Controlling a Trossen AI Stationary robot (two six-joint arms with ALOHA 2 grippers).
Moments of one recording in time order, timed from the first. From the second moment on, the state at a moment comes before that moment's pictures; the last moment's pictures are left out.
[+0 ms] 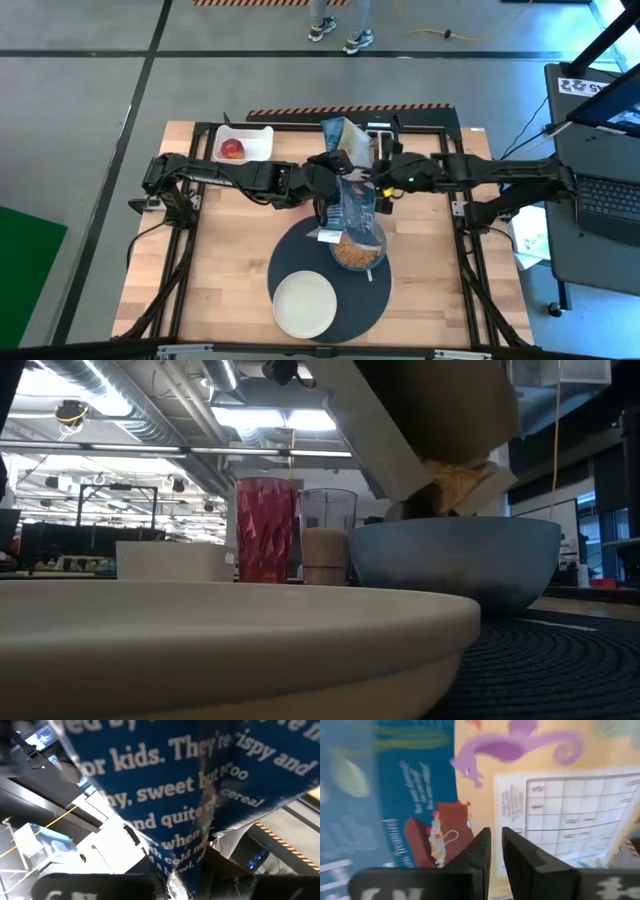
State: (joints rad) left arm -0.09 1.78 1.77 -0.57 -0.97 1.70; right arm 0.02 1.26 1.21 -0.64 0.32 -0.12
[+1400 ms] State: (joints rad) left arm 0.01 1.55 1.77 -0.69 -0.92 1.32; right arm 0.05 0.86 1.41 -0.76 0.70 -0.16
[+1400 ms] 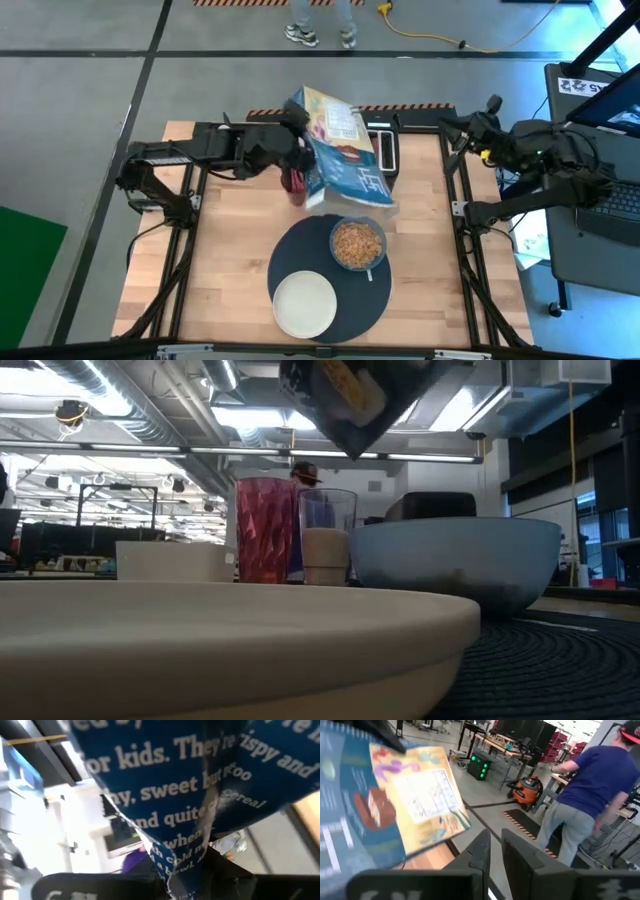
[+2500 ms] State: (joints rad) left arm 0.71 1.48 1.77 -0.83 0.19 0.39; right arm 0.05 0.91 1.37 -0.75 0.75 -0.16
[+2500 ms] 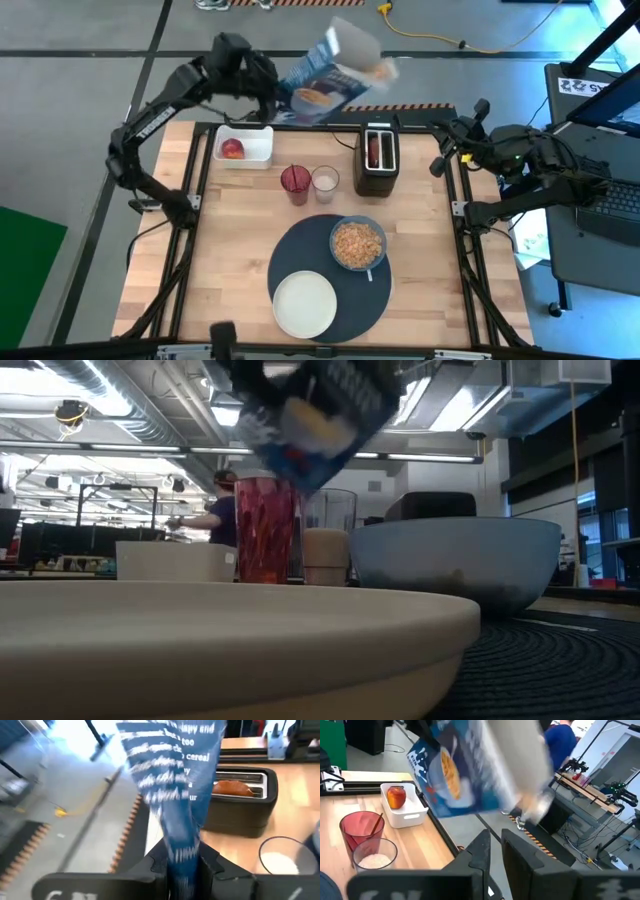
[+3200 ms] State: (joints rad) left arm 0.83 1.52 1.61 -0.62 0.47 0.34; right arm 0.00 0.97 1.30 -0.81 0.80 -0.08
